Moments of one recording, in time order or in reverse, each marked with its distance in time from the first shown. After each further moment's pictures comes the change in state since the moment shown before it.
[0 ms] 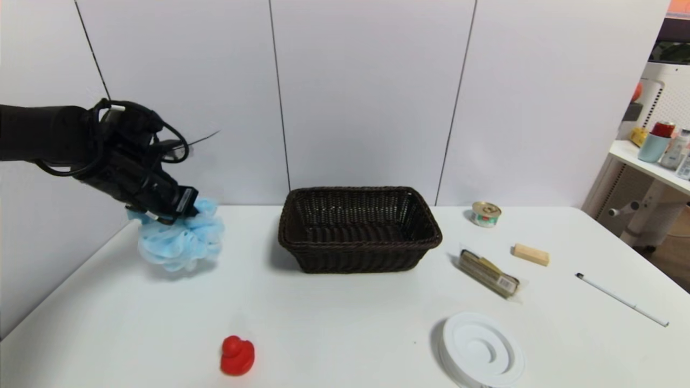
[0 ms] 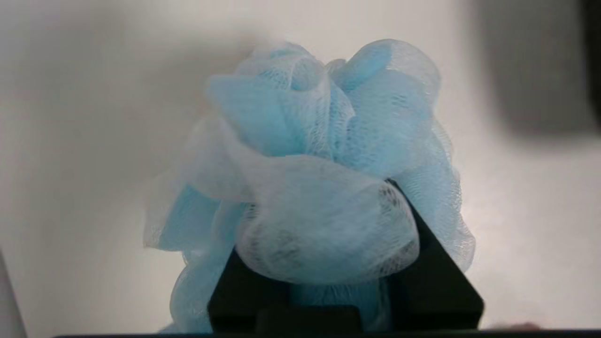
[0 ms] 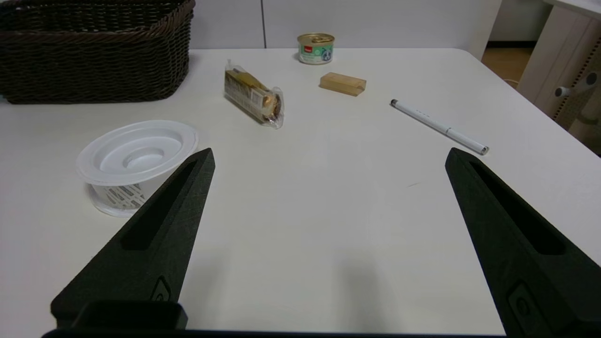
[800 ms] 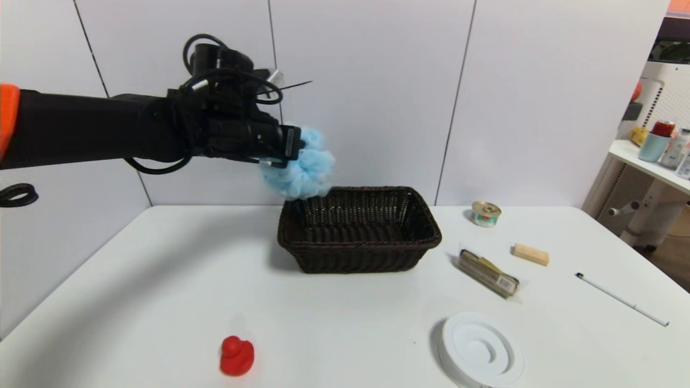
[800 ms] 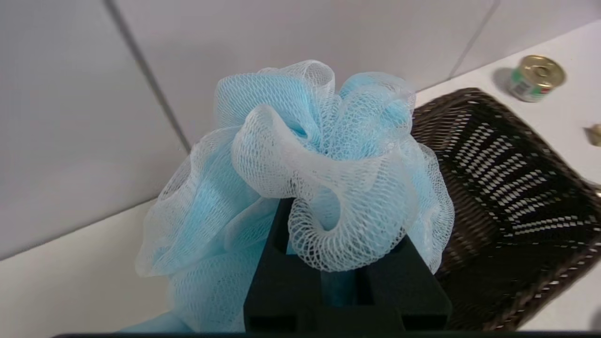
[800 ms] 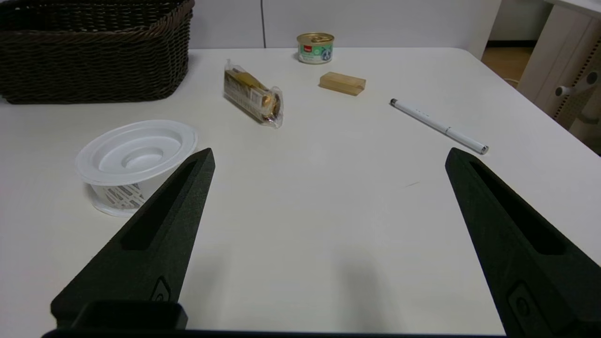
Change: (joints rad) left arm -0.383 0.020 -0.106 -0.508 -0.016 -0.181; right arm 0.000 0.000 0.000 0.000 0.000 0.000
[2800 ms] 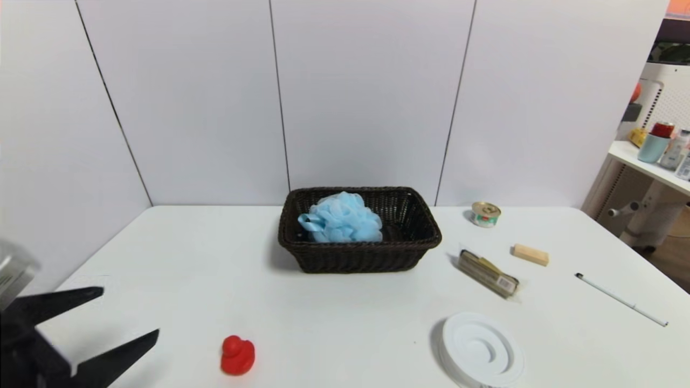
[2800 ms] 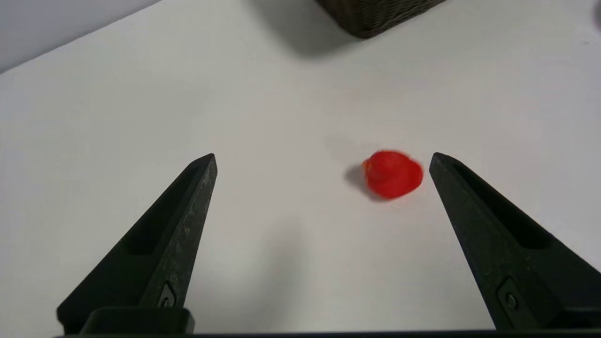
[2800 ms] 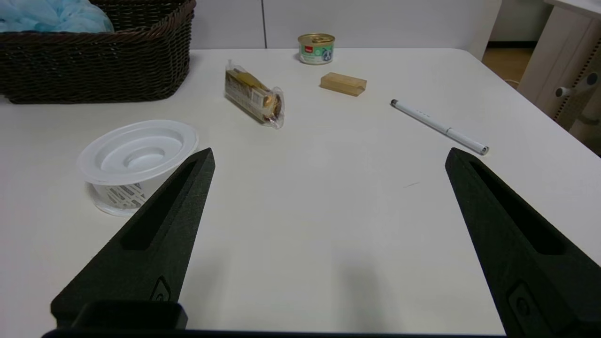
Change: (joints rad) left arm 0.144 -1.108 1.225 -0.054 0.004 0.214; right arm 0.000 0.000 0.000 0.000 0.000 -0.001
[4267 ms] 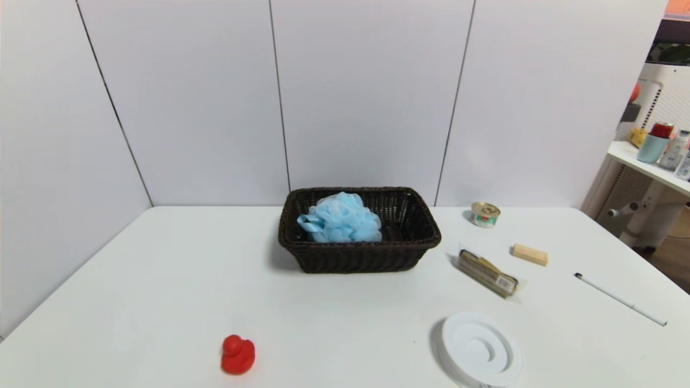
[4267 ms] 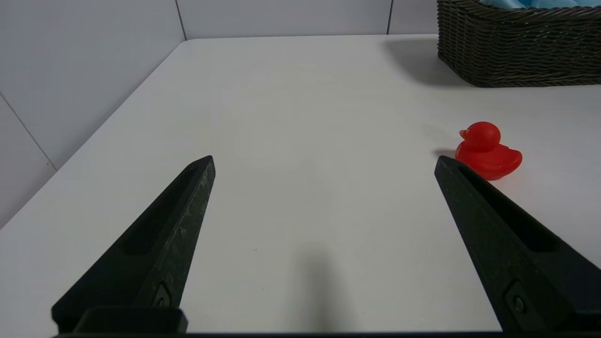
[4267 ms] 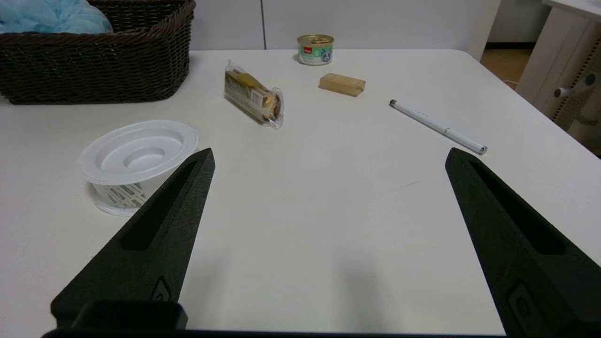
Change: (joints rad) left arm 0.236 -0.874 0.470 0.006 0.135 -0.191; right arm 0.000 0.000 0.000 0.000 0.000 0.000
